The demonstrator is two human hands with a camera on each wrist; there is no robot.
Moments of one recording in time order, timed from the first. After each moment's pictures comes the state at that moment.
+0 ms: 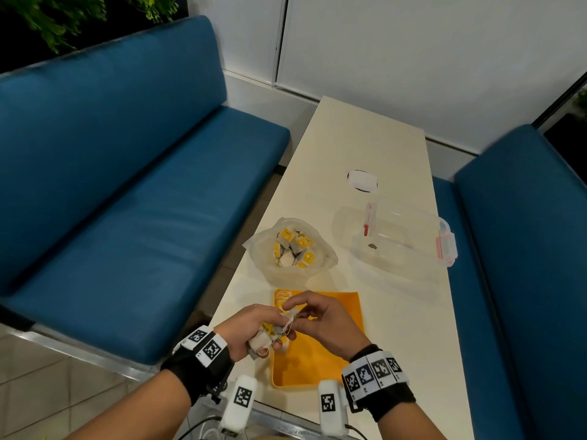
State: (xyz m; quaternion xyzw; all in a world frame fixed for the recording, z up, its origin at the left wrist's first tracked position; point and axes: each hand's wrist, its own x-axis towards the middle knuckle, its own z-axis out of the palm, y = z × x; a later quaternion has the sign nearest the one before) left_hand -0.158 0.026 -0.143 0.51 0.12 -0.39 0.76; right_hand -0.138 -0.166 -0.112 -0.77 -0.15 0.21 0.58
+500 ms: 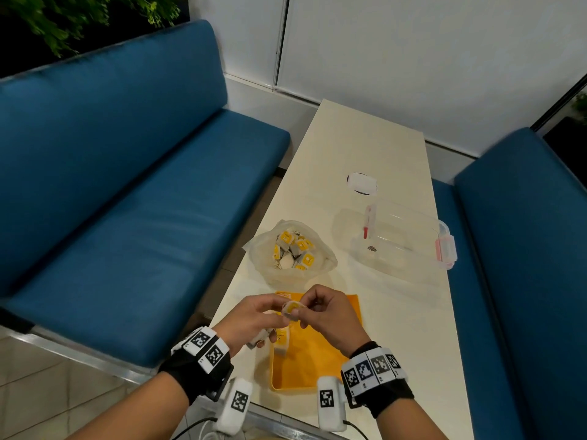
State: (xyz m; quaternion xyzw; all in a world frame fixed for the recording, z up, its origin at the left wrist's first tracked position) left_hand -0.157 0.031 -0.137 0.63 0.06 -0.26 0.73; right_hand -0.129 -0.165 -0.108 -0.78 -0.06 0.17 0.60
